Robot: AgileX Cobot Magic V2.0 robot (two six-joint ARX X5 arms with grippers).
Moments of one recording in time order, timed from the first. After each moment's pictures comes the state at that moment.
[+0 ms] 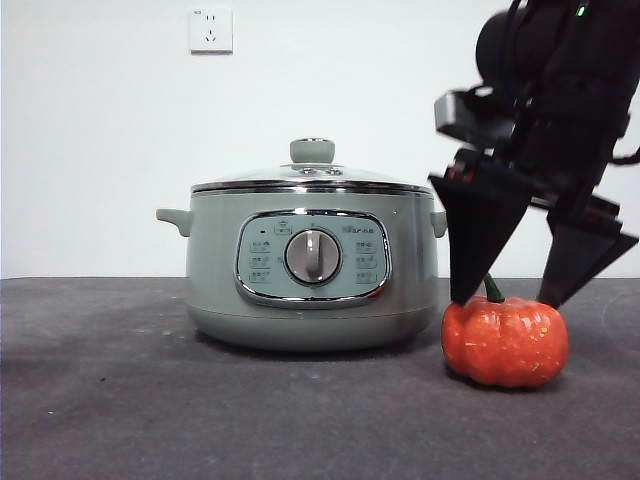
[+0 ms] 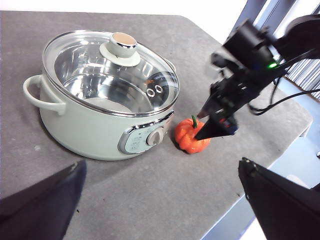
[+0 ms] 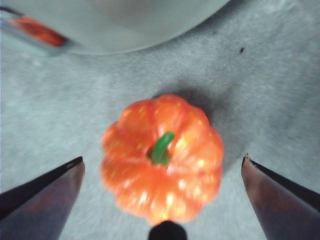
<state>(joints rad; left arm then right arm) 0.00 0.56 0.84 -0.79 0.76 0.02 0.42 1.60 1.06 -0.73 -0.18 -0.15</state>
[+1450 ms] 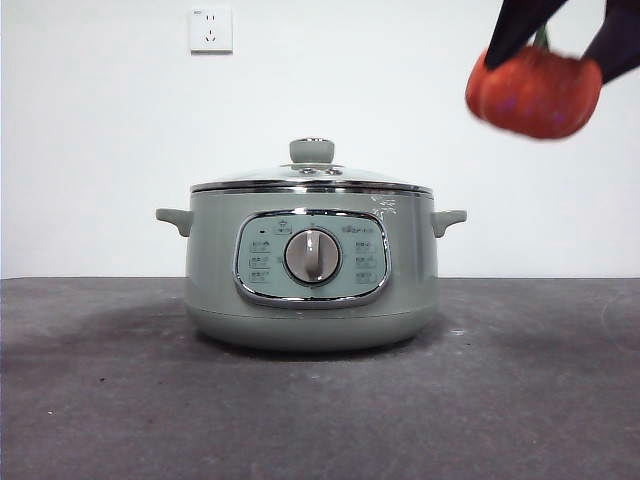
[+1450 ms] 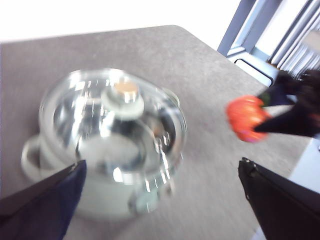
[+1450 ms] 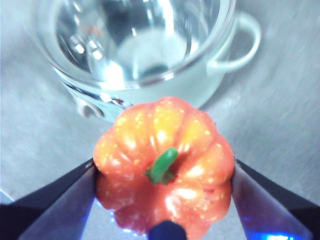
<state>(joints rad) -0.21 0.98 1.10 -0.54 0.62 0.00 0.42 1.06 1.06 -0.77 -0.18 -0.04</state>
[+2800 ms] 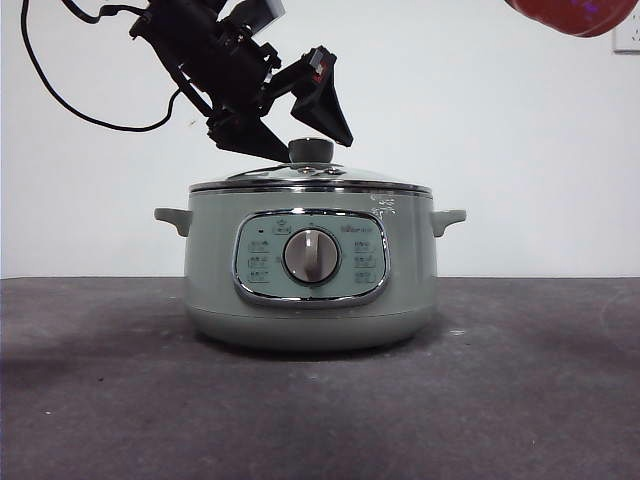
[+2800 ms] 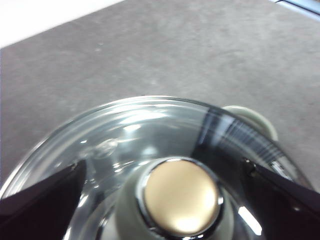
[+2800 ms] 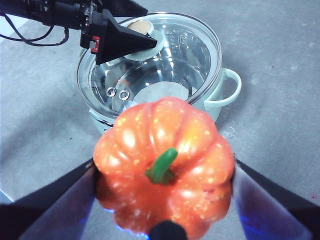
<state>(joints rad) -0.47 1.79 1.44 -0.18 0.31 0.12 0.42 0.85 1.06 -0.78 -0.18 0.03</state>
